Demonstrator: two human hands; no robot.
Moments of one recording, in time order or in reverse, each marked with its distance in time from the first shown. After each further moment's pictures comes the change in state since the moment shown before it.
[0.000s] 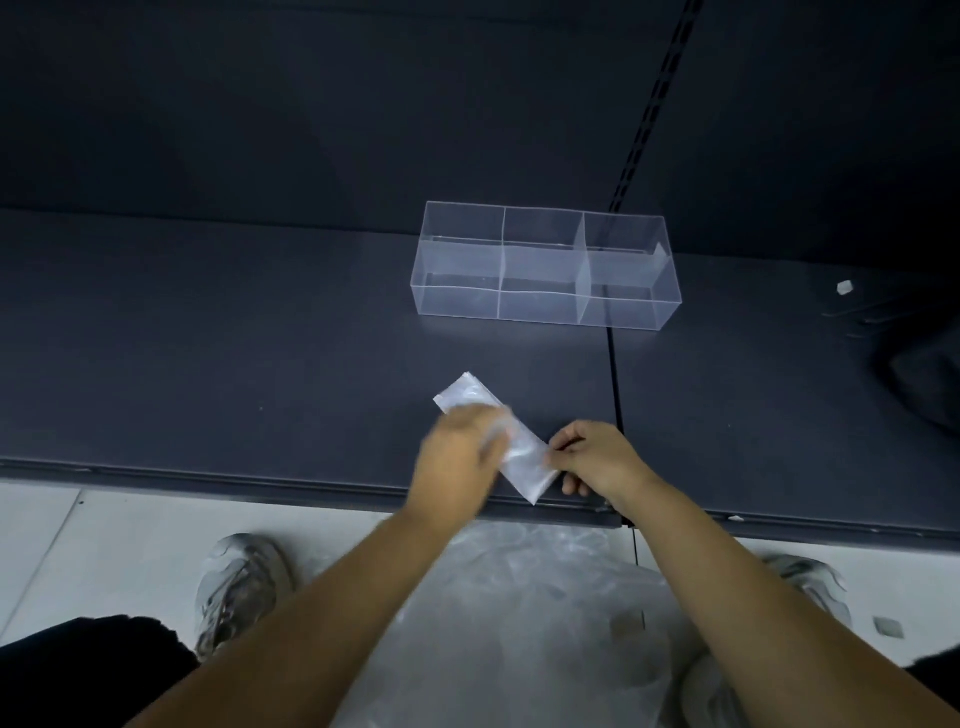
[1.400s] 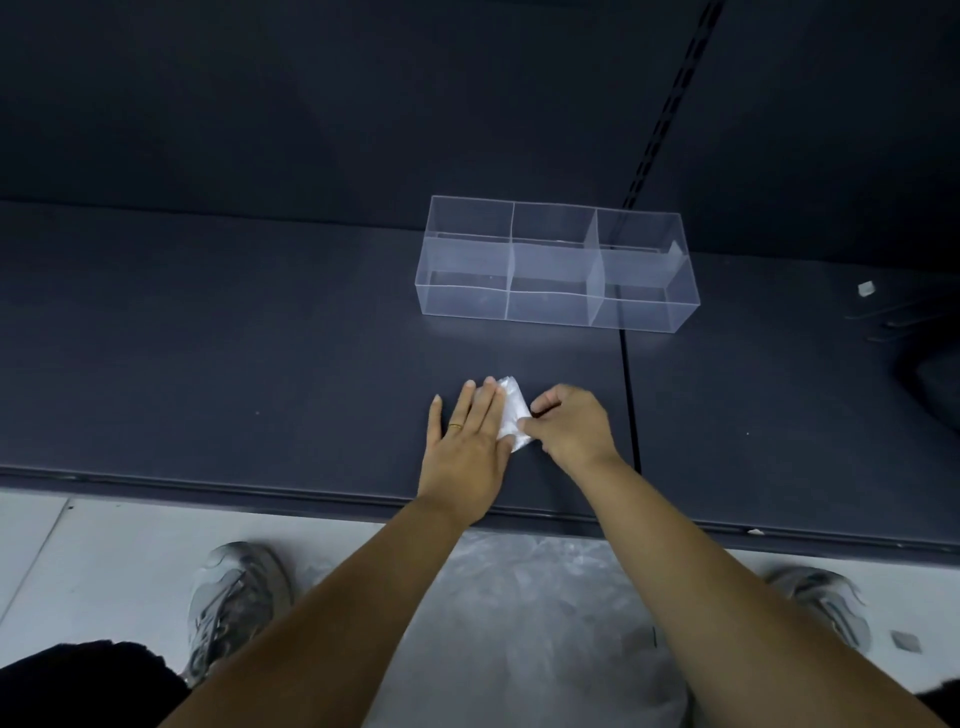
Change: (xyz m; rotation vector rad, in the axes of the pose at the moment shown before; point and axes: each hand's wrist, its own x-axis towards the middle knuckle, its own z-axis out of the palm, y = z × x) left_hand 0.013 -0.035 0.030 0.569 -0.319 -0.044; right_hand 0.030 -0.038 0.033 -0.087 0.257 -0.116
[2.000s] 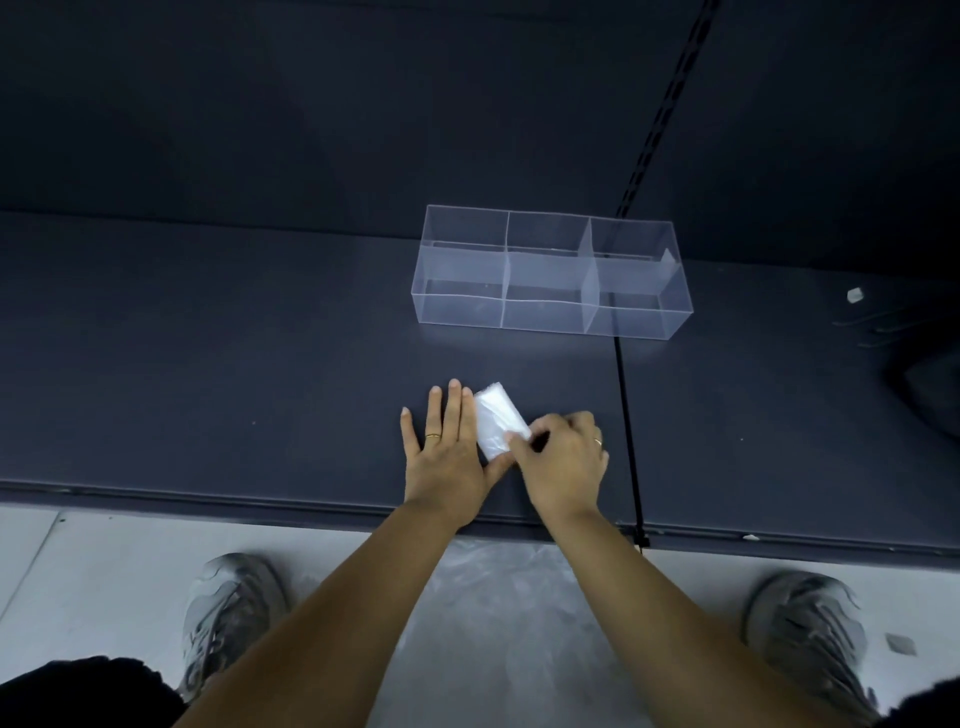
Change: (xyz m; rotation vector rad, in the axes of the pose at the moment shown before) left_hand 0.002 -0.006 -0.005 0.021 -0.108 -0.163; right_hand -0.027 0.012 0.026 -0.266 0.301 -0.082
